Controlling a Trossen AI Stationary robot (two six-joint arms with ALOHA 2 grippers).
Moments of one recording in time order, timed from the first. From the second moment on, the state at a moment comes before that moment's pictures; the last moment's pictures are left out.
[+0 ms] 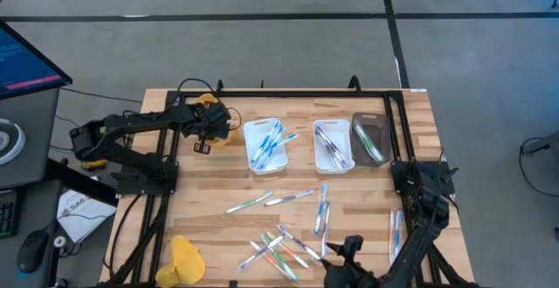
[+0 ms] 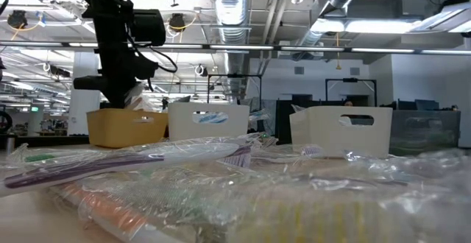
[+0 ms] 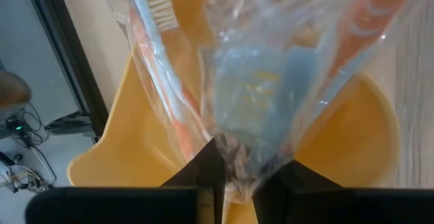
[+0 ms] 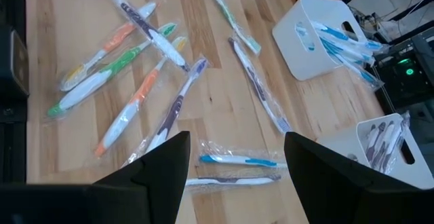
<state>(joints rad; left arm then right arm) 0.50 1.30 0.78 -0.77 -0.38 0.78 0.98 2.27 2.10 -1.57 0.90 1.13</state>
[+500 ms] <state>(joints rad) 0.50 1.30 0.78 -0.77 -0.36 0.77 0.98 2.27 2.10 -1.57 0.90 1.13</state>
